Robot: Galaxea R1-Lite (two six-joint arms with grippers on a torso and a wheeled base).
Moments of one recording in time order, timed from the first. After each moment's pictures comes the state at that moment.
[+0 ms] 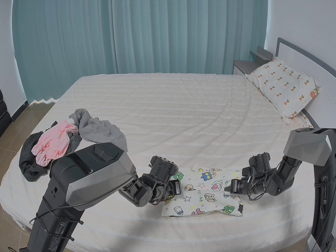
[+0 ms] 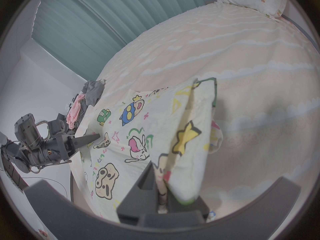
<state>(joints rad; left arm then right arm) -0.62 2.56 -1.27 -0.49 0.07 -0.59 0.21 2.41 -0.77 -0.77 0.31 0.37</state>
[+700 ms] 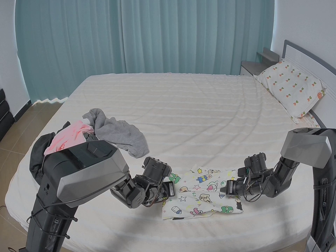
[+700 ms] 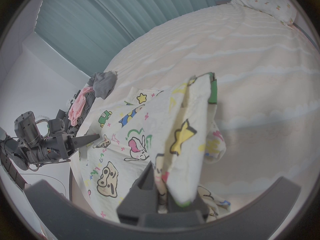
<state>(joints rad) -0.59 2.50 -1.16 -0.53 0.08 -0.59 0.27 2.40 -0.77 -0.77 0.29 0.38</state>
